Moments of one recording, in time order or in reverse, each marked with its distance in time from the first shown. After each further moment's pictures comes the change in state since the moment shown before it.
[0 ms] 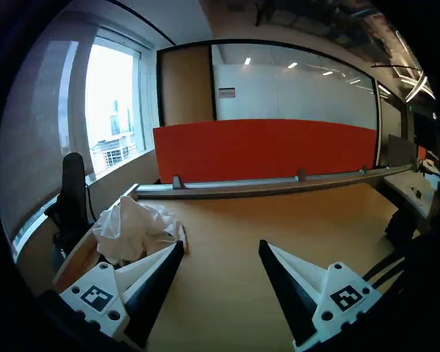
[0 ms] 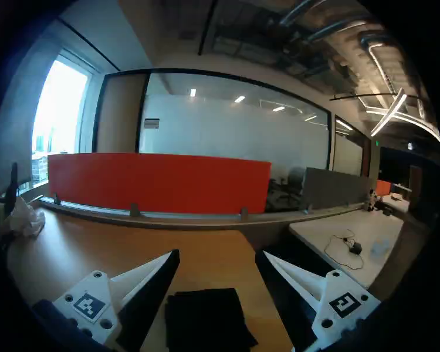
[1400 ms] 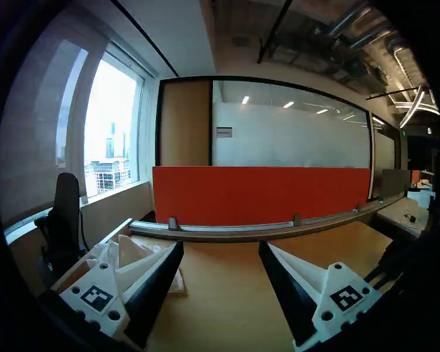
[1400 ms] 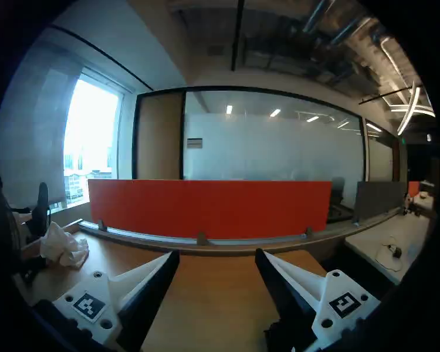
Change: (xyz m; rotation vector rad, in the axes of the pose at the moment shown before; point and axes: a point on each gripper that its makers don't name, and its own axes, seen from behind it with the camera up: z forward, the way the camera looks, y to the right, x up) left arm 0.073 -0.024 0.005 -0.057 0.226 -0.064; right arm 0.075 -0.209 -0.005 0.231 0.094 0.053
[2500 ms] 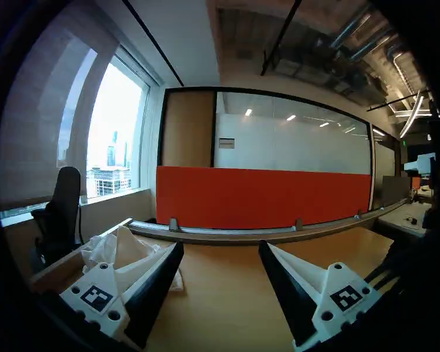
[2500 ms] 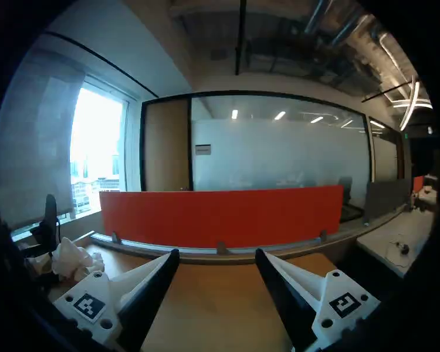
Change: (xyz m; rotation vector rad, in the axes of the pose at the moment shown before) left arm -0.049 -0.014 0.002 0.007 0.088 -0.026; right arm 0.031 -0.068 0.003 0.039 0.027 0.032
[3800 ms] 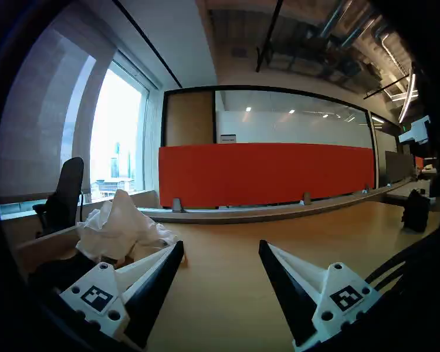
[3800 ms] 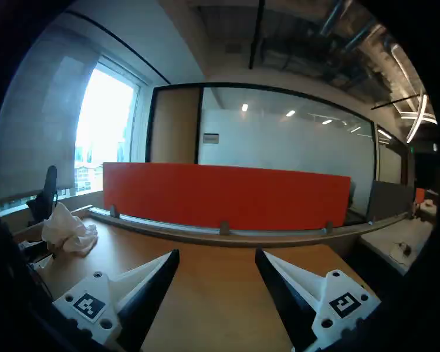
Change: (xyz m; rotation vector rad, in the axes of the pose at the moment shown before) left arm -0.132 -0.002 -0.001 0.027 0.029 0.071; right arm -0.106 -0.014 0.018 0.017 -0.033 -0.090
